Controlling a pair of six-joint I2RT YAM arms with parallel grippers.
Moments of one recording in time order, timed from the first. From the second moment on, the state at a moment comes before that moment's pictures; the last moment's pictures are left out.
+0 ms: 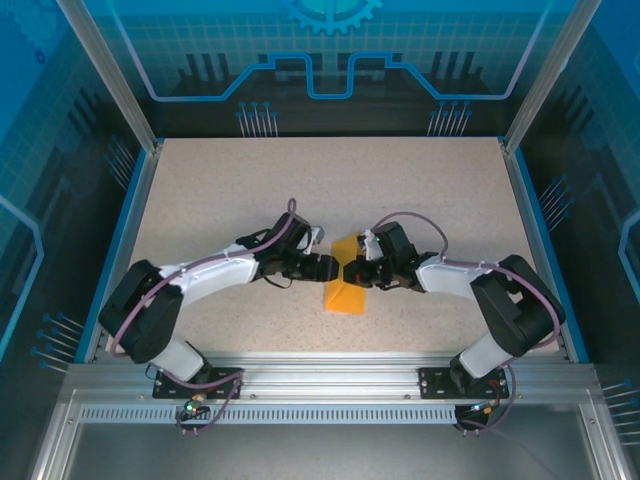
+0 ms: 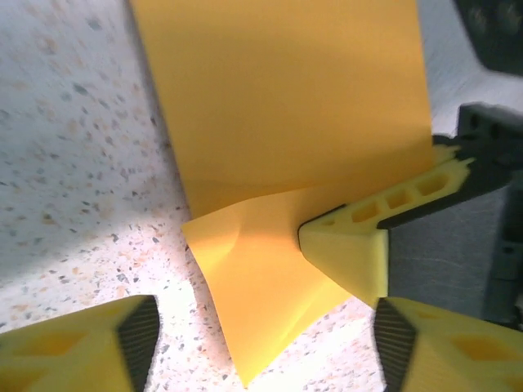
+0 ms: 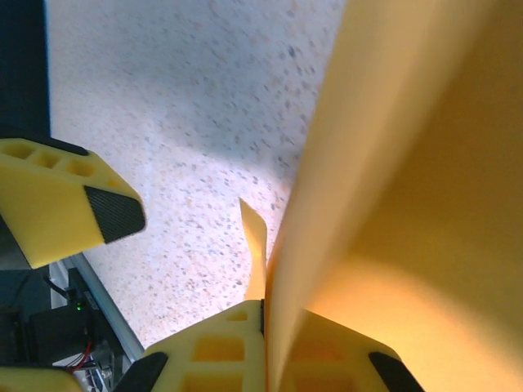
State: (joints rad) left arm -0.63 1.52 0.90 -0.32 0.34 -0.59; right arm 0.54 1.55 0.66 0.04 -0.56 0.69
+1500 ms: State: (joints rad) left arm -0.53 1.13 0.89 0.11 0.73 -0.85; right arm 0.45 1.17 0.90 0.21 -0.96 0.66
